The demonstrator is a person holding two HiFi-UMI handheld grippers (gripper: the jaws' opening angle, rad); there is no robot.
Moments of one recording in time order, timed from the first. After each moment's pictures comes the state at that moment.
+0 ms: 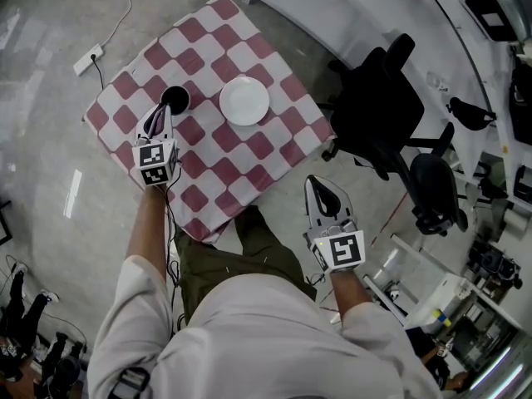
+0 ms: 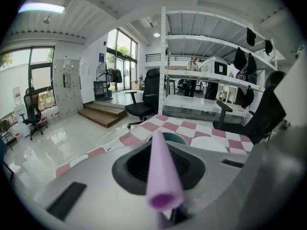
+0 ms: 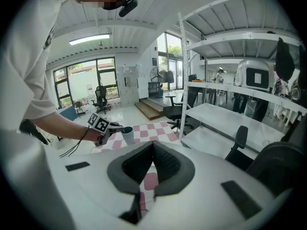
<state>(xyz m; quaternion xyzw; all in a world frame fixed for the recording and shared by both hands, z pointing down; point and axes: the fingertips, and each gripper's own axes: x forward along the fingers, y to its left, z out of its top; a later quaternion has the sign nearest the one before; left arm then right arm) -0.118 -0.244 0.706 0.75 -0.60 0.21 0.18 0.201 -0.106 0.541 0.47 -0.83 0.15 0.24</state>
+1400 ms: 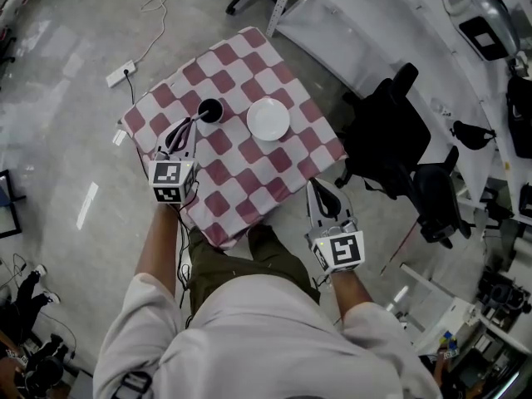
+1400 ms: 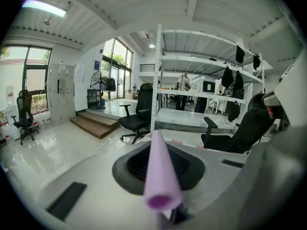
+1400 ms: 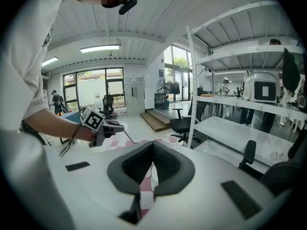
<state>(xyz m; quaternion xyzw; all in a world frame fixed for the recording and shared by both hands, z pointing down) -0.119 -0.206 0.585 0.79 -0.57 0.16 0.15 0.150 -0.101 0.491 0.45 -0.87 0.11 0.19</state>
